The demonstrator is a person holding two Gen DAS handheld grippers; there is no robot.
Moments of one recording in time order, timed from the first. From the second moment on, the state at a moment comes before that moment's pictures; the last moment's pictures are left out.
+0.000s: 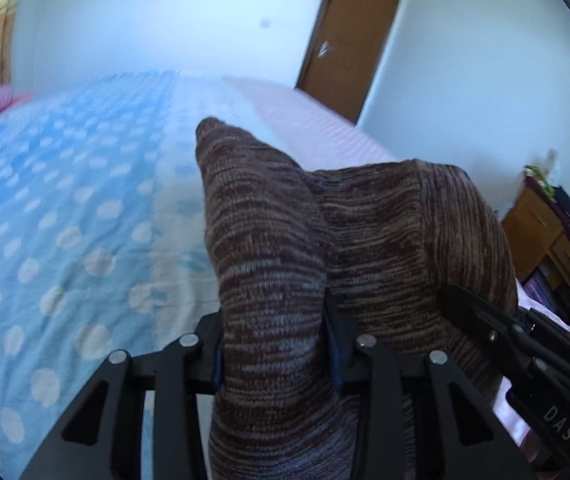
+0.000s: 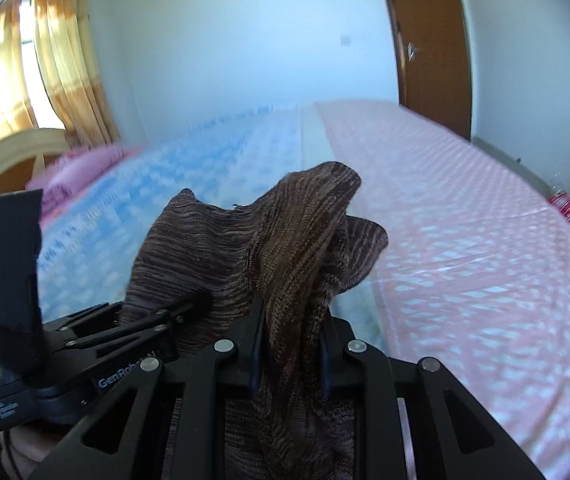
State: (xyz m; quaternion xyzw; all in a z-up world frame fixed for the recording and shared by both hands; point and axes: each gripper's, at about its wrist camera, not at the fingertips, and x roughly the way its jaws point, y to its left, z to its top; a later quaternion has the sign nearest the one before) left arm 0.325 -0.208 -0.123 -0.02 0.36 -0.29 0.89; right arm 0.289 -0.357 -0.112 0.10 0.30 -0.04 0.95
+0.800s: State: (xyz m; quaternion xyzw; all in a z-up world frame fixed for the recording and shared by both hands) left arm 0.230 -0.383 -0.102 0.05 0.36 -0.44 0.82; right arm 0.099 -0.507 -0.070 0.20 0.23 -0.17 0.94
